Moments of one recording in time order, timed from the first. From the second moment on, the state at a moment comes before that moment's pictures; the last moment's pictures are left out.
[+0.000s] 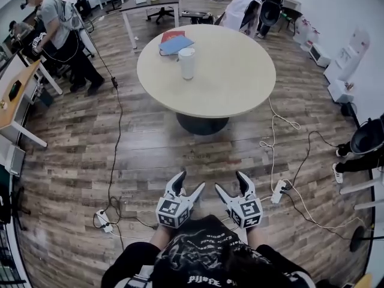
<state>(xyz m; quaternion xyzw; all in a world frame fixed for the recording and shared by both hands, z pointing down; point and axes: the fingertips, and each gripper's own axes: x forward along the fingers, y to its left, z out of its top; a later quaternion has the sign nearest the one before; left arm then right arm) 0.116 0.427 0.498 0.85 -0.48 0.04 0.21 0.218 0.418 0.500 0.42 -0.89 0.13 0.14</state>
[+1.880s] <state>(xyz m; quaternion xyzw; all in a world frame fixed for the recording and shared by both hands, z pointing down) -0.015 0.010 0.503 0.80 -0.55 0.05 0.22 0.087 -0.040 0.502 0.35 -0.92 0.12 0.16</state>
